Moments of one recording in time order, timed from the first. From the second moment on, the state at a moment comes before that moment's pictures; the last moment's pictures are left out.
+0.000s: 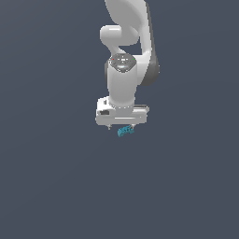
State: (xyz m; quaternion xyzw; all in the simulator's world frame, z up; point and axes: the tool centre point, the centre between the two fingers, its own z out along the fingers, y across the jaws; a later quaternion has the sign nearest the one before) arm -0.003 0.007 0.171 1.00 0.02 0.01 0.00
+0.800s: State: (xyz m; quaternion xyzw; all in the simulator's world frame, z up) arm -0.007 0.008 0.163 1.00 -0.02 0.01 0.00
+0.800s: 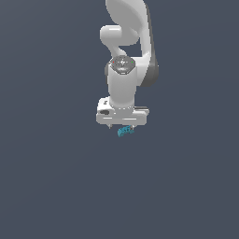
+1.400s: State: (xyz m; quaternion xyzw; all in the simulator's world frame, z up) arm -0.022 0.018 0.140 0.99 -0.15 0.00 0.00
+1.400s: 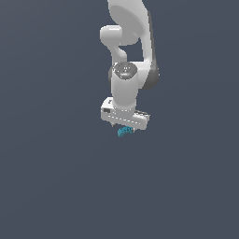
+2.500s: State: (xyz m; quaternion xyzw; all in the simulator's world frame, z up) arm -0.058 0.033 0.094 0.90 -0.43 0.00 0.00
